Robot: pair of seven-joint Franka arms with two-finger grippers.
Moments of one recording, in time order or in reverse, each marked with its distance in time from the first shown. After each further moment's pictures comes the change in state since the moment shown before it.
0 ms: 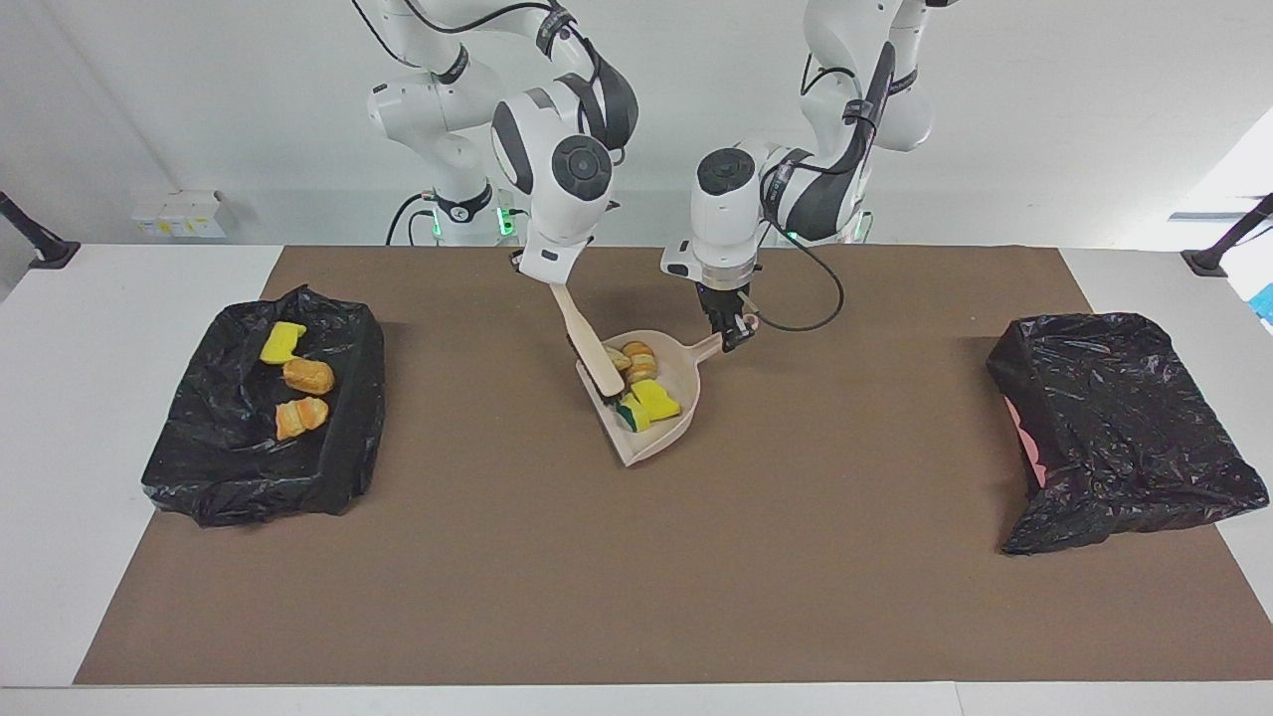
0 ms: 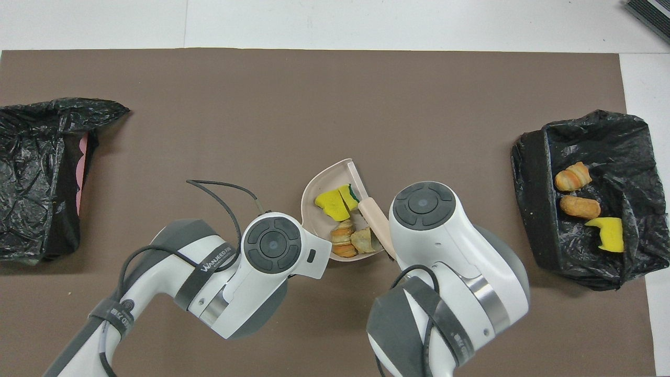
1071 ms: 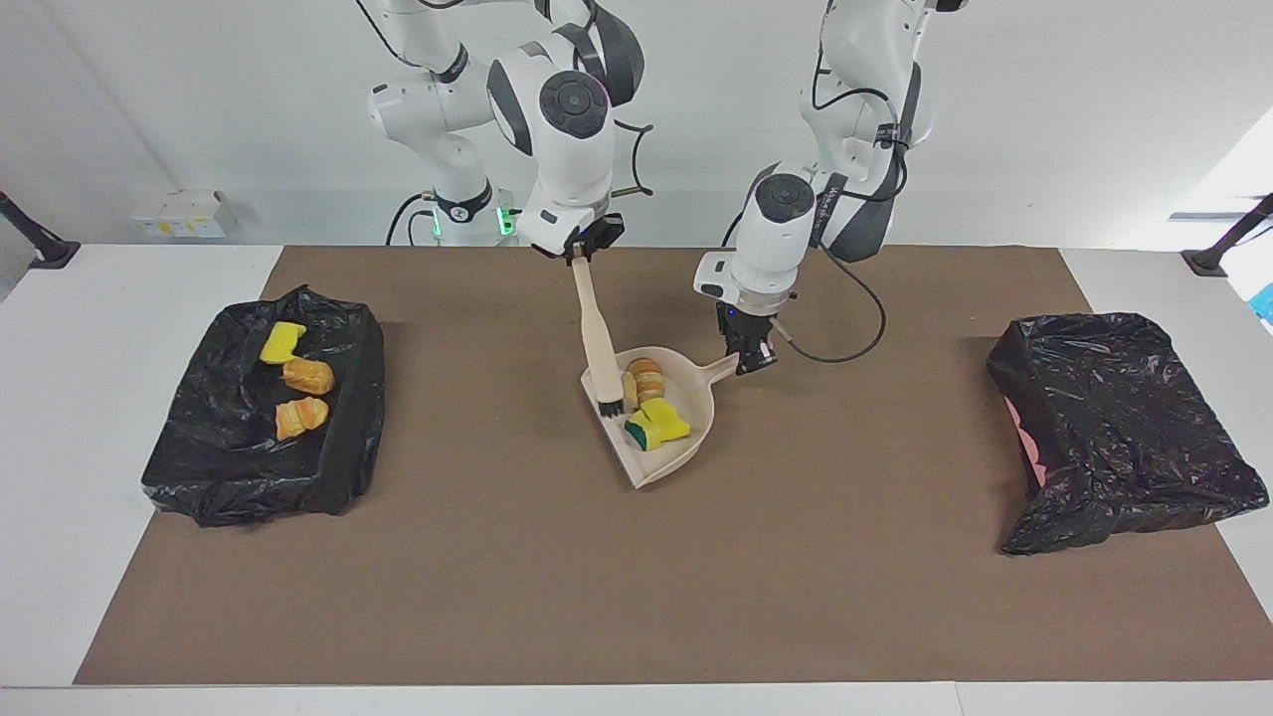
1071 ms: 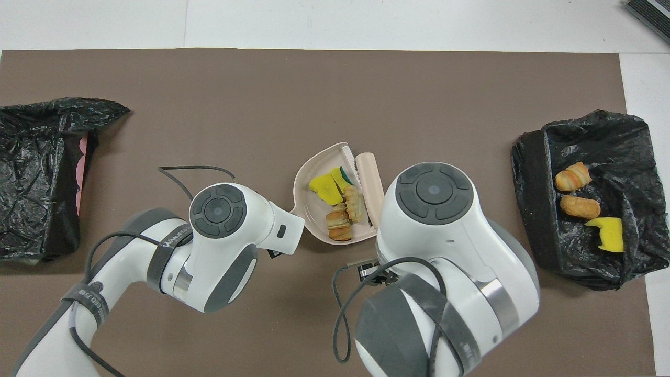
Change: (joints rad) left arm 0.109 0.026 0.006 0.004 -0.178 0.092 0.235; right arm 0.033 0.047 0.003 0.164 0.090 0.083 0.387
